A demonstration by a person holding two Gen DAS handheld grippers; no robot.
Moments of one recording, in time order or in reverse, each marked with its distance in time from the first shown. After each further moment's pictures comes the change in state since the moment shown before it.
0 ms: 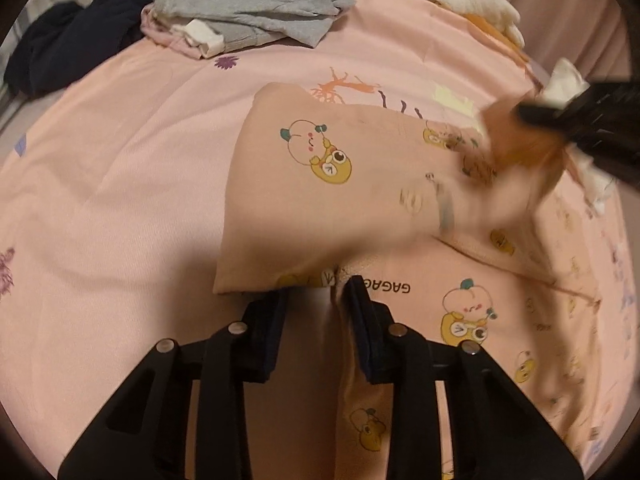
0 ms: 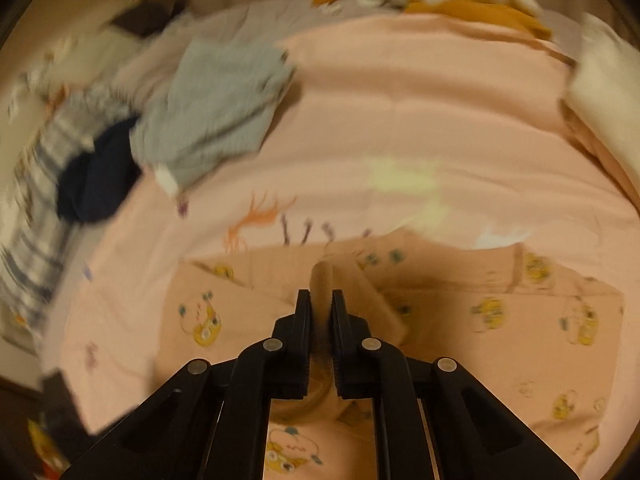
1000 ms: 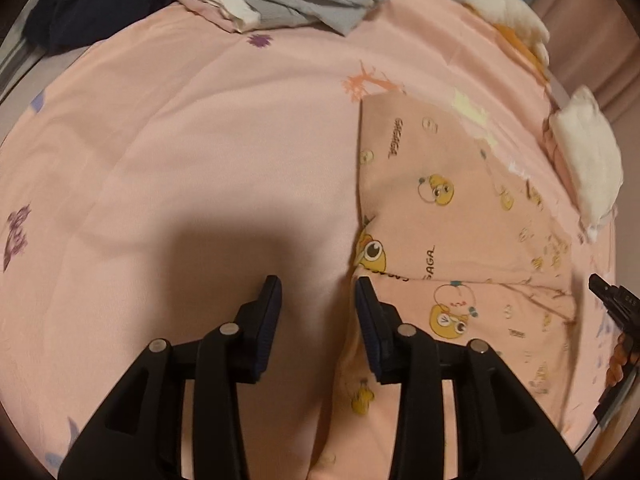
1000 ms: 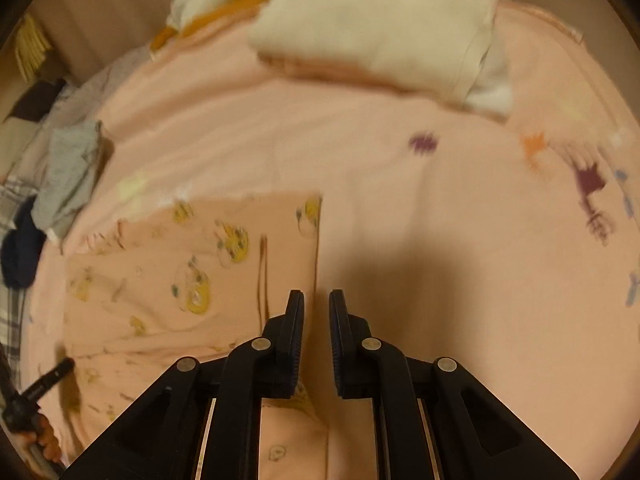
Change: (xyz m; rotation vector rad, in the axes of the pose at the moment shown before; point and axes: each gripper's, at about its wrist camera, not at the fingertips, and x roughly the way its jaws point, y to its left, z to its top) left arm -0.026 0.024 0.006 -0.154 0.095 -0.031; right arm -0.084 -0.202 -0.069 0.276 -0.048 -0.221
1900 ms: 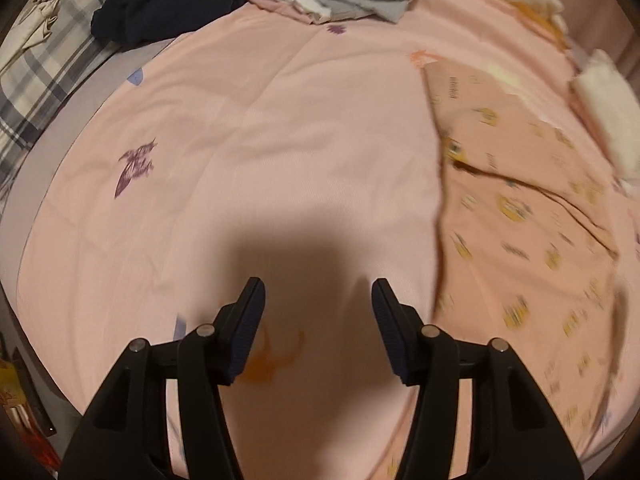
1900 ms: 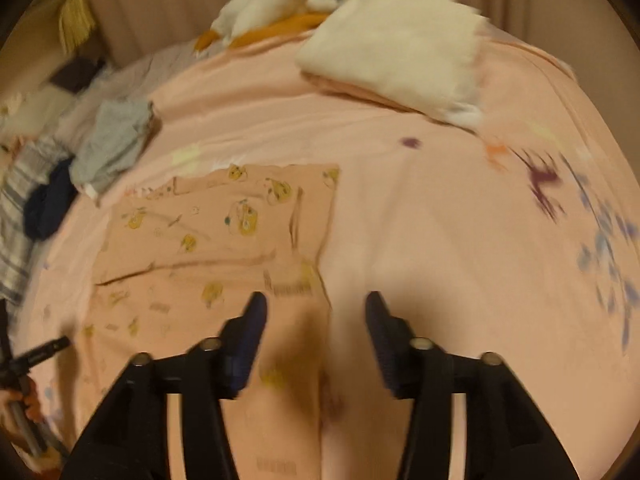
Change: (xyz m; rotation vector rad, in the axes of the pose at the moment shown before) left arm -0.067 0.034 -0.086 0.076 0.017 0.202; right arm -0.081 -0.013 -0.079 -0.101 -0.065 0.028
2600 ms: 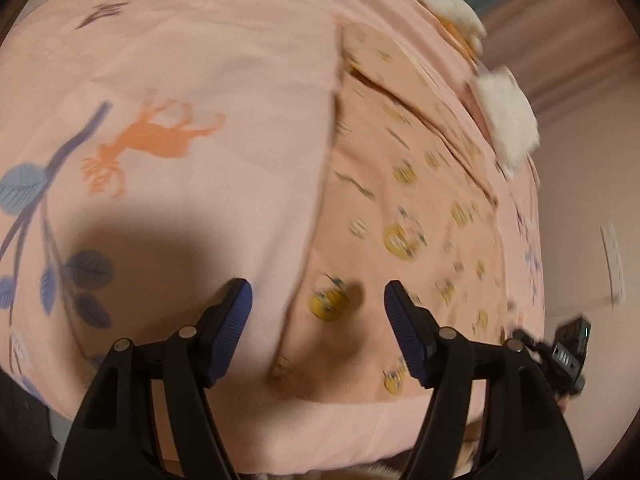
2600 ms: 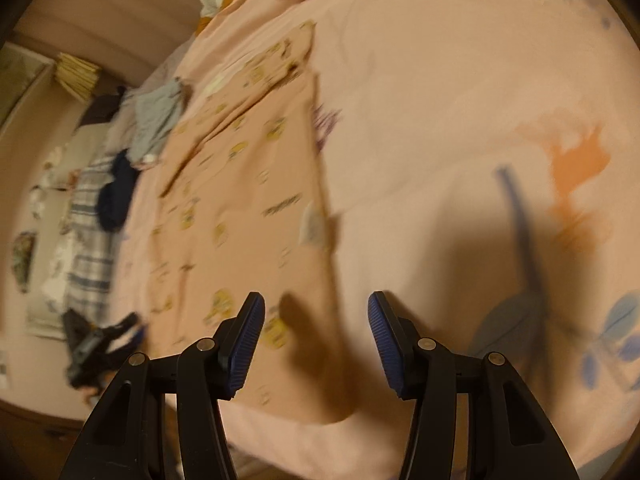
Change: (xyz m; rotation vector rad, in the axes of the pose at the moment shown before) left arm -0.011 -0.005 -0.103 -0.085 0.063 -0.521; right arm -0.010 -0.033 -0.153 0.283 0.193 0.355
